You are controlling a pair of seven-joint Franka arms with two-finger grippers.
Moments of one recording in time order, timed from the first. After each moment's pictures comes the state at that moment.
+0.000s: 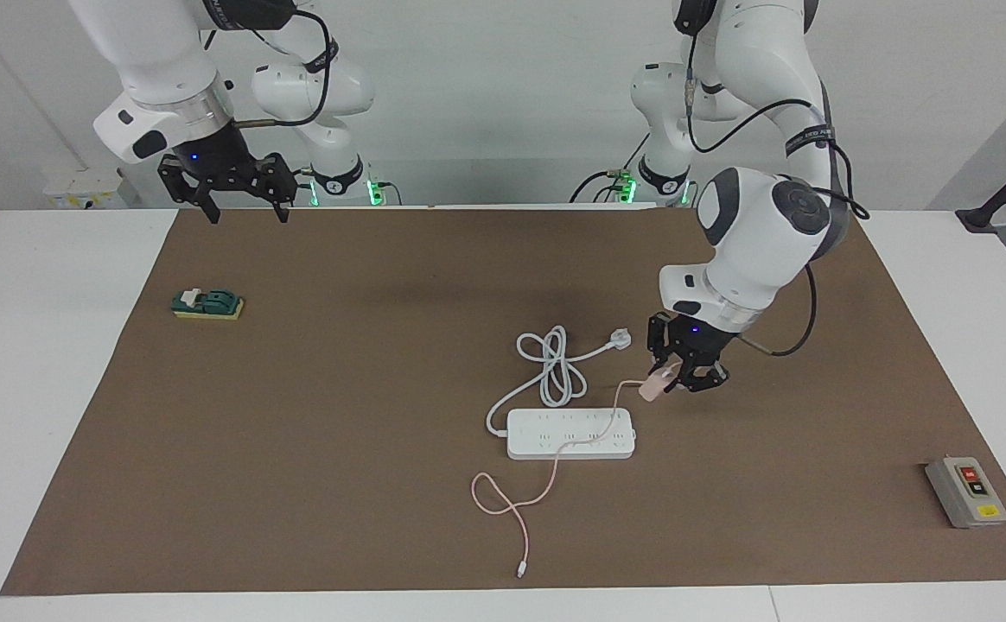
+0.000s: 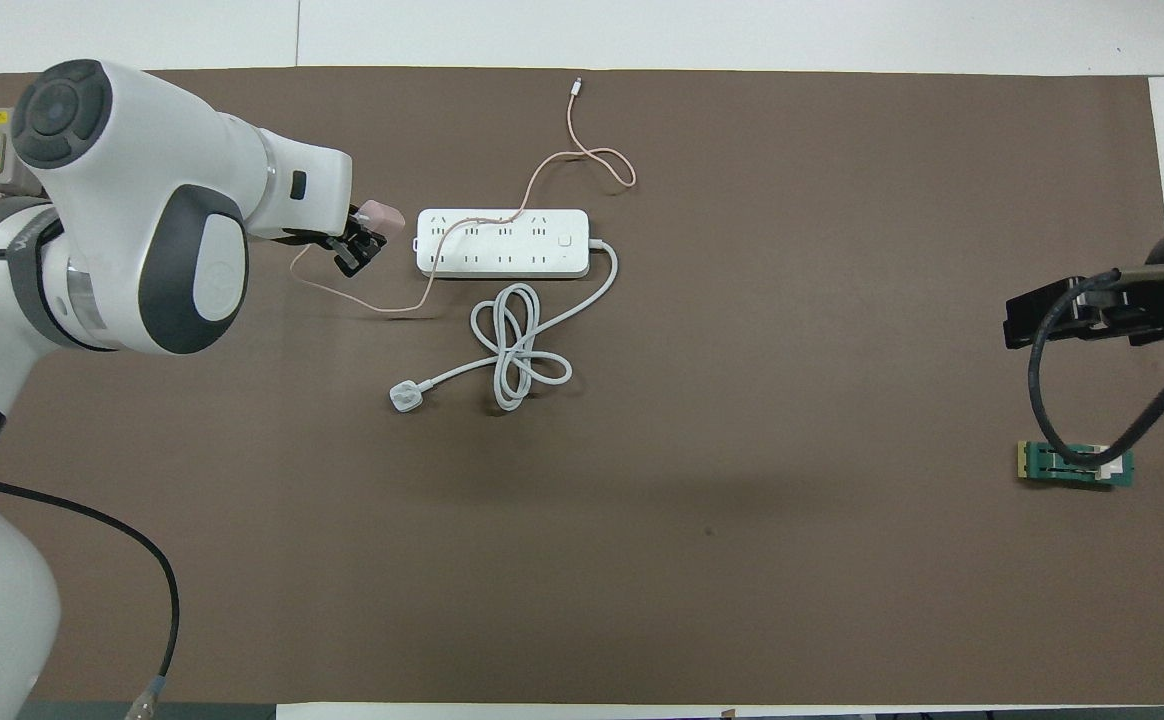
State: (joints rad) left arm -0.30 0.33 -0.01 -1.66 -0.19 2.17 0.83; right arm 0.02 -0.05 0.05 -1.58 0.00 1.46 0.07
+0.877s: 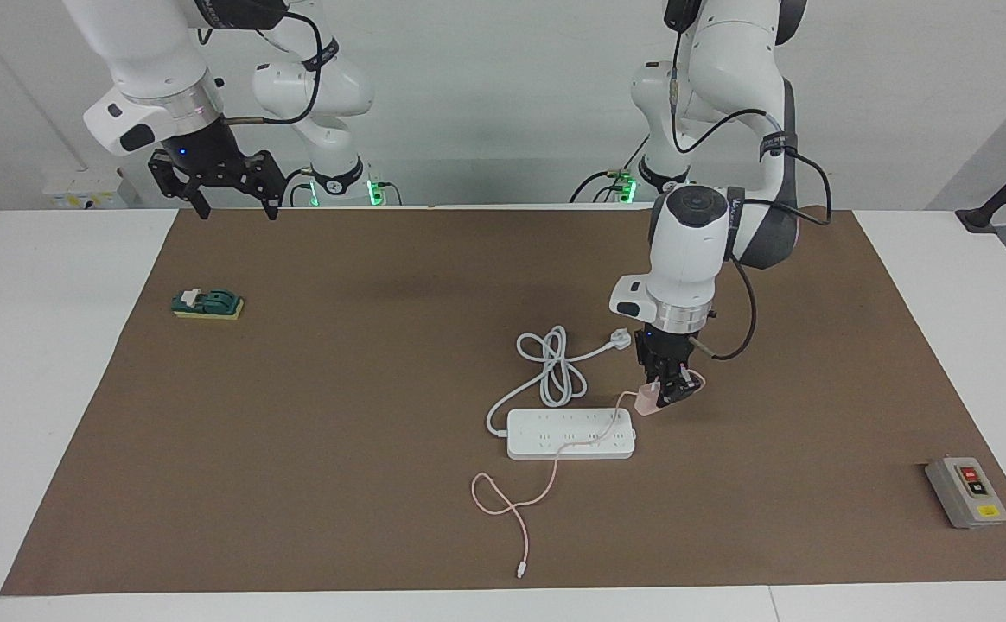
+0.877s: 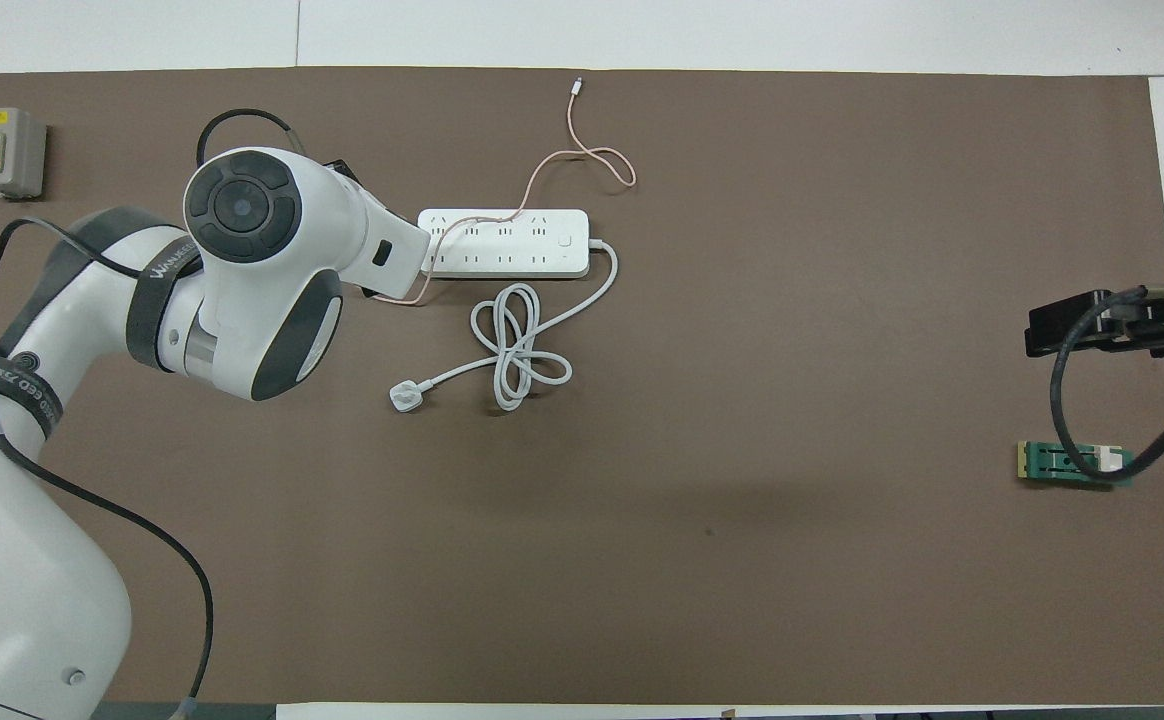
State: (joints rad) left arm -0.37 0.33 -0.02 -1.76 0.20 2.33 0.82; right arm -0.06 -0.08 0.10 -1.63 0.00 1.51 0.07
